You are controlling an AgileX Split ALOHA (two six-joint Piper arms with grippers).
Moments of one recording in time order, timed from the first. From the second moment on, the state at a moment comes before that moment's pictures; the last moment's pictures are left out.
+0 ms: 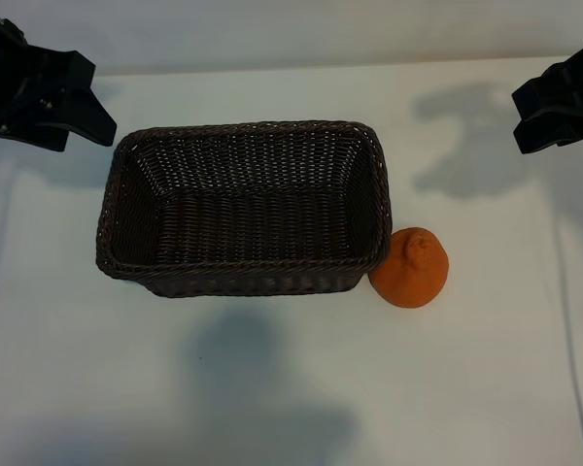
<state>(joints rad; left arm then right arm) -0.03 1.58 -1.40 -0.43 1.18 0.23 0.07 1.44 -1.32 0.31 1.17 -0.19</state>
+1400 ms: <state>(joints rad) -0.03 1.50 -1.26 -0.55 1.18 0.29 0.07 1.44 -1.32 0.31 1.17 -0.19</state>
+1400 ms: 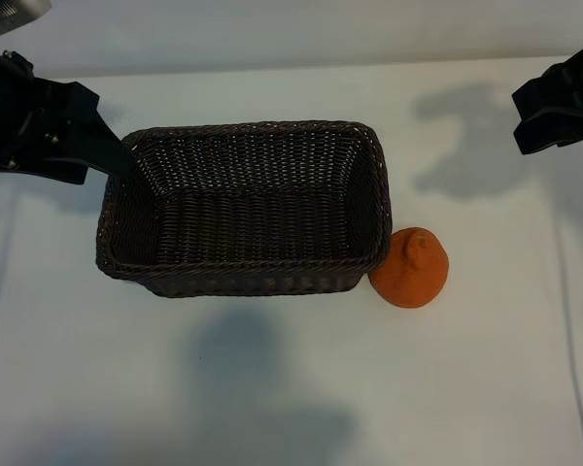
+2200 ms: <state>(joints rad) -0.03 1.50 -1.26 -0.55 1.17 0.36 0.07 1.53 -1.32 0.23 1.17 -0.21</state>
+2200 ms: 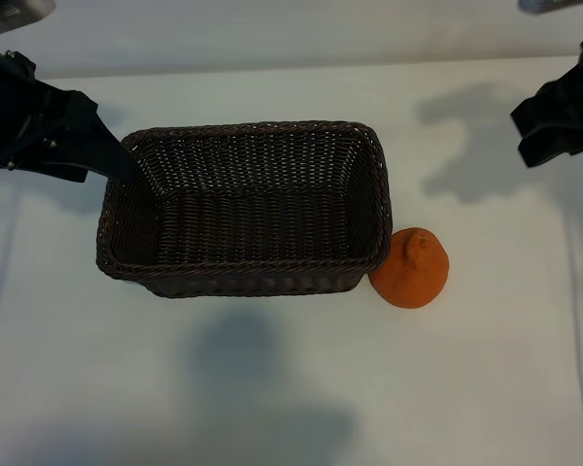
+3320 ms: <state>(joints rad) -0.03 1.50 -1.26 -0.57 1.17 0.36 0.10 1.71 -1.21 0.43 1.11 -0.35</state>
